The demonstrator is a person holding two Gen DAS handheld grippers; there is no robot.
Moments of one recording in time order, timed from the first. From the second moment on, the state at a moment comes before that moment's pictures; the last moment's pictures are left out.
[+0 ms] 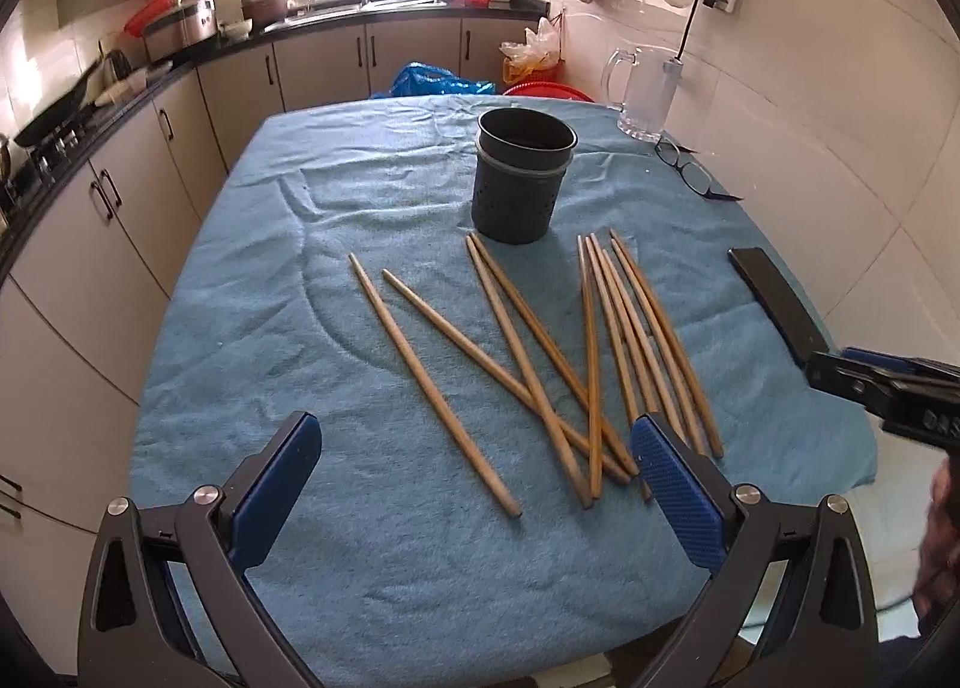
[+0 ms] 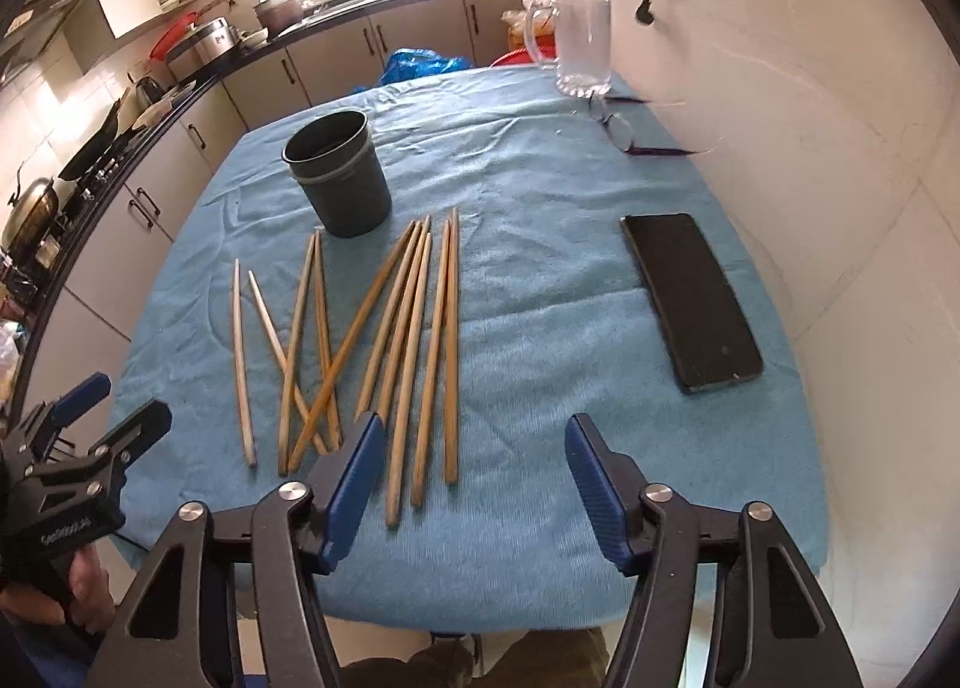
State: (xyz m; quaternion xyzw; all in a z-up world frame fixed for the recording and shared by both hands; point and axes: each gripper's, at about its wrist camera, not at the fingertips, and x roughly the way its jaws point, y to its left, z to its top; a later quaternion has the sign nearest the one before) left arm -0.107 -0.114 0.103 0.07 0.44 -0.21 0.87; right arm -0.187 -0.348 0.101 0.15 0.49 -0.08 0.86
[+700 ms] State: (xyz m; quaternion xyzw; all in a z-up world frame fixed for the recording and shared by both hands) left arm -0.090 -0.081 0.096 0.02 0.48 -0.15 0.86; right arm -0.006 -0.399 -0.008 0.26 0.60 -0.01 0.75
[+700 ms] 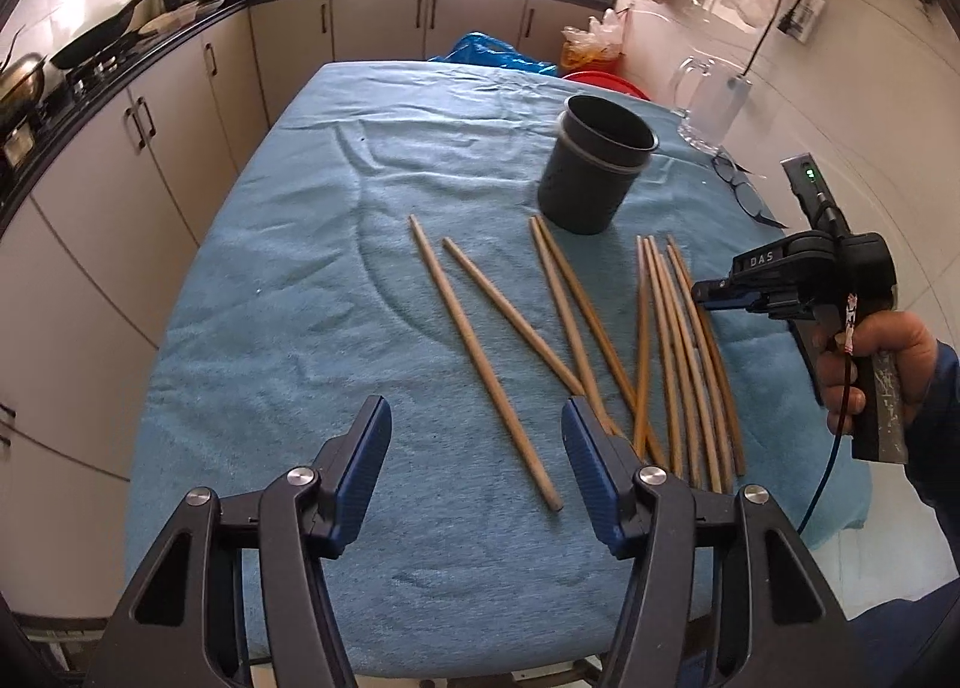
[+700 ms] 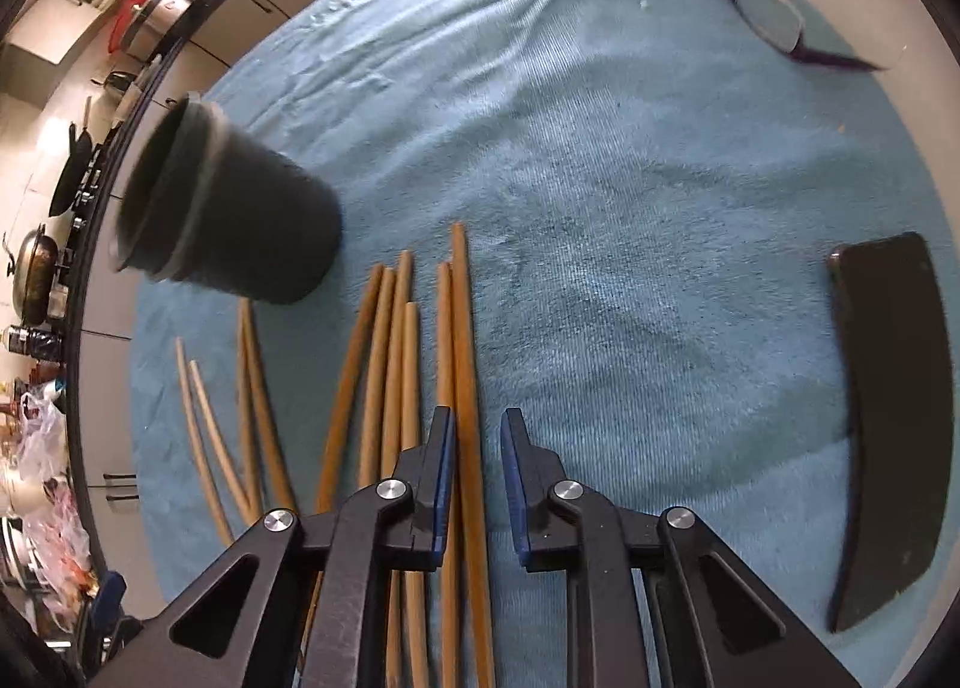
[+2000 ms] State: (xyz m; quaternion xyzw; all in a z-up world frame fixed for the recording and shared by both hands) left arm 0.020 -0.271 0.009 0.17 0.57 -0.24 0.77; right arm -0.007 -0.450 -0.010 0.26 0.62 -0.01 0.74
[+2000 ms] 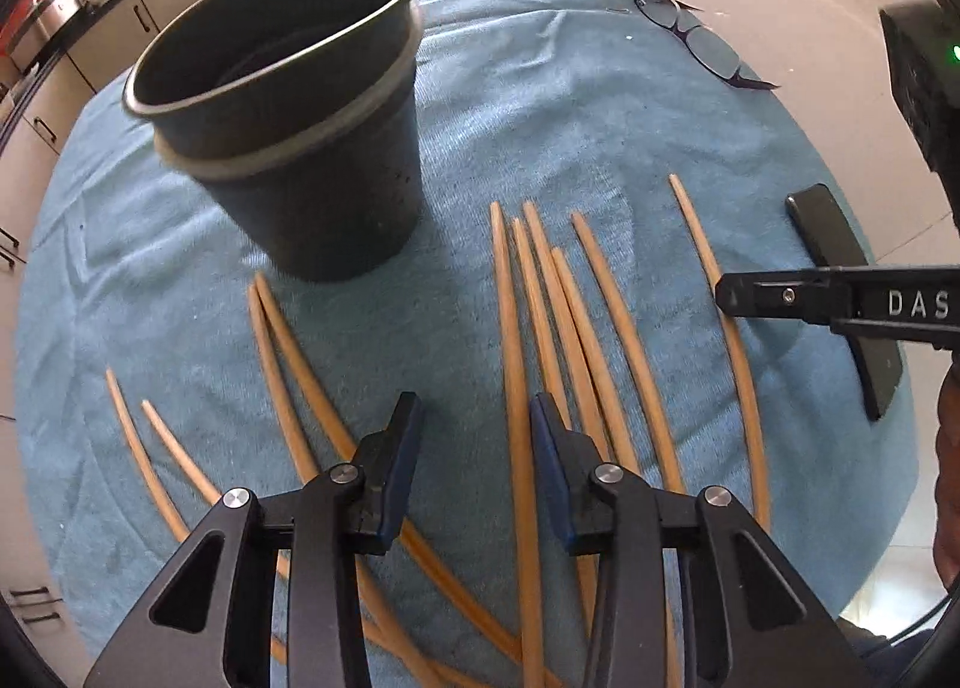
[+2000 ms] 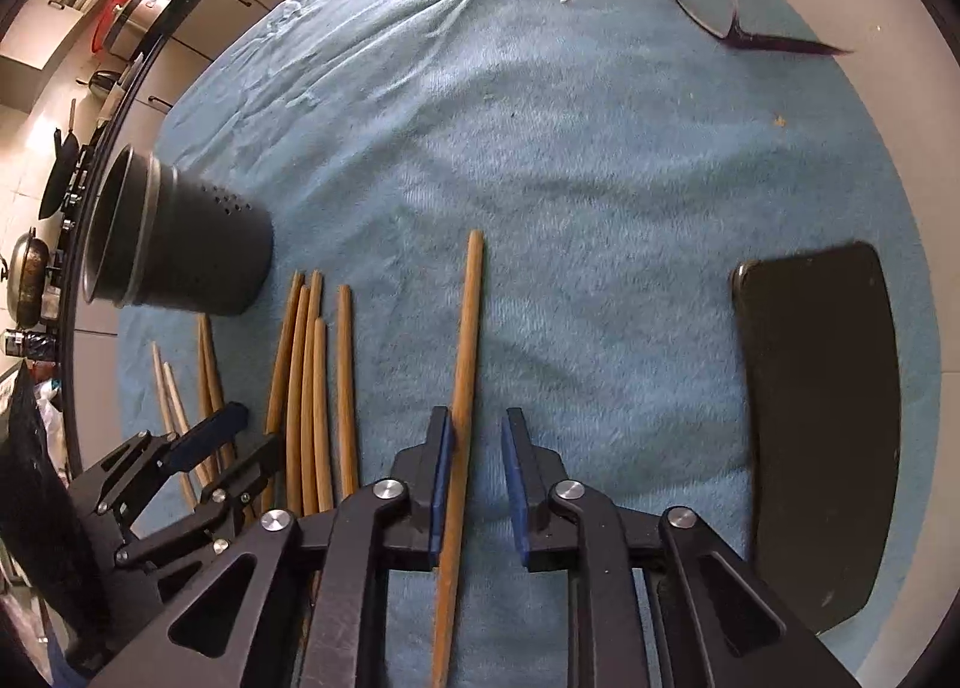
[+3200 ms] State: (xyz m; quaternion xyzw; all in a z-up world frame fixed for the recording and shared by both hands) left arm -0.029 -0.198 0.139 0.05 0.45 -0.28 0.85; right arm -0.066 -0.410 0.096 0.25 0.51 0.00 0.82
